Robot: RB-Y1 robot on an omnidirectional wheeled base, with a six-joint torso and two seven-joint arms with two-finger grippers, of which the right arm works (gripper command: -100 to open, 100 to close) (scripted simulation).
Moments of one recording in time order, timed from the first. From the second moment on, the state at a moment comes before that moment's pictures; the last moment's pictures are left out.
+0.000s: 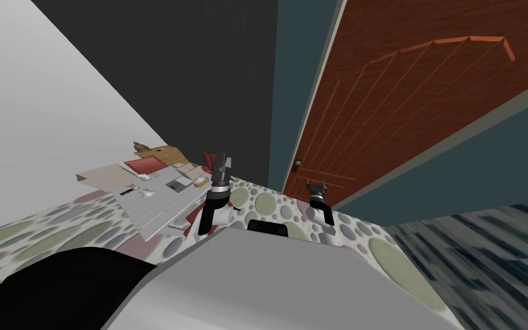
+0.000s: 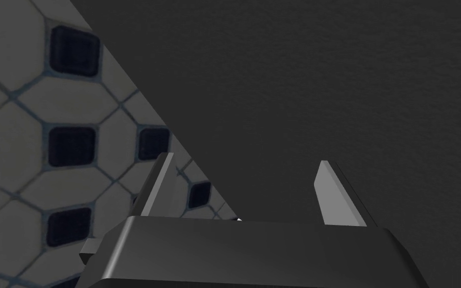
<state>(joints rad) 0.13 -0.07 -0.13 -1.53 -0.48 -0.34 -0.77</state>
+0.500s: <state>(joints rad) 0.07 -0.05 -0.15 -1.42 -0.55 -0.34 -0.87</state>
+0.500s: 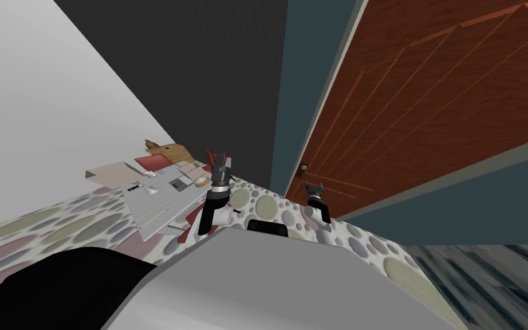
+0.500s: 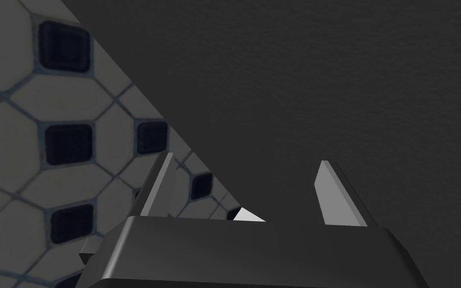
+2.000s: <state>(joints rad) 0.04 -0.18 -0.22 -1.25 -0.68 -0.35 -1.09</state>
